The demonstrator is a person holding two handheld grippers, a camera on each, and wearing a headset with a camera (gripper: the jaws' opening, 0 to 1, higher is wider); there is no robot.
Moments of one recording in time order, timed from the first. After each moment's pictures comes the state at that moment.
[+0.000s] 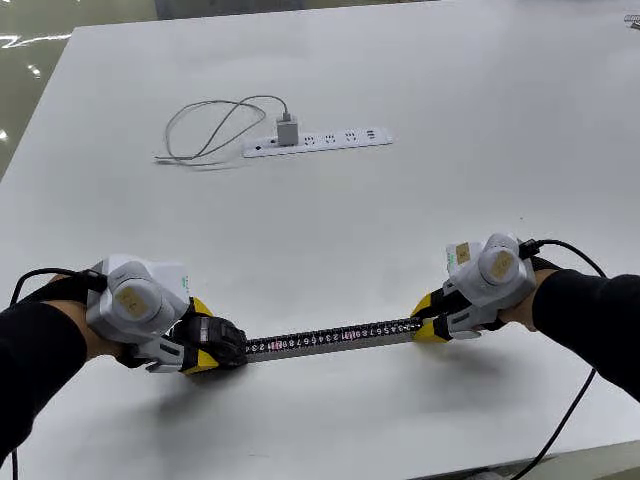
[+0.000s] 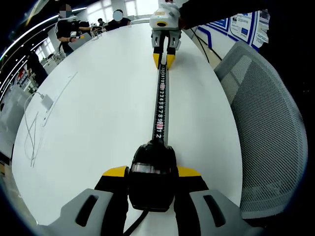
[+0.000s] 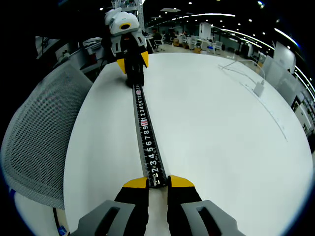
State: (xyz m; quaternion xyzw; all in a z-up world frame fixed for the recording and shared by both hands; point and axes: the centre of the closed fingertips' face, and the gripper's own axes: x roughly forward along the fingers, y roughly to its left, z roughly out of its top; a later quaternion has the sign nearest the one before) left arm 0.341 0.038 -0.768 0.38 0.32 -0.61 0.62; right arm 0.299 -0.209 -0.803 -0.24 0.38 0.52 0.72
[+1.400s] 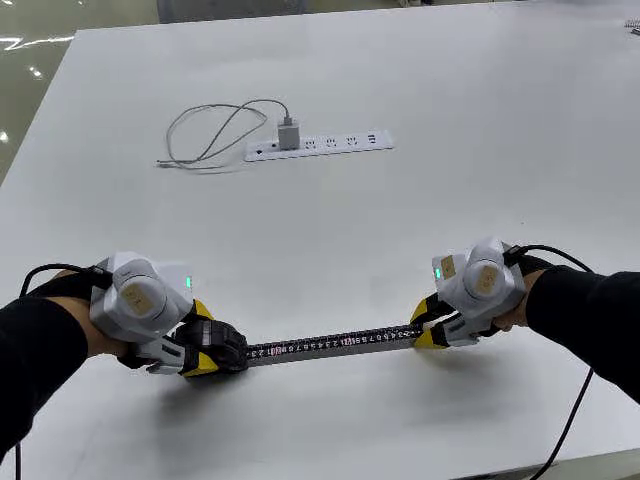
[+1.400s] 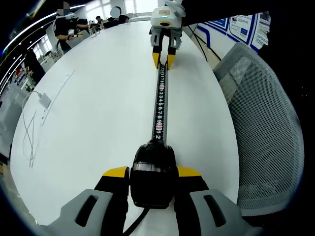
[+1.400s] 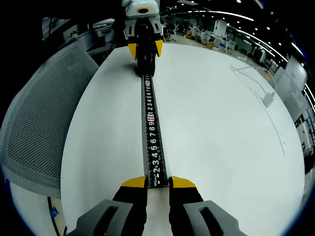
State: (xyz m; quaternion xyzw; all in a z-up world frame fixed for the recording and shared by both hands) left arm 0.341 0.039 -0.761 0.38 0.33 -0.61 0.61; right arm 0.296 -0.207 -0.803 -0.32 0.39 0.53 0.68
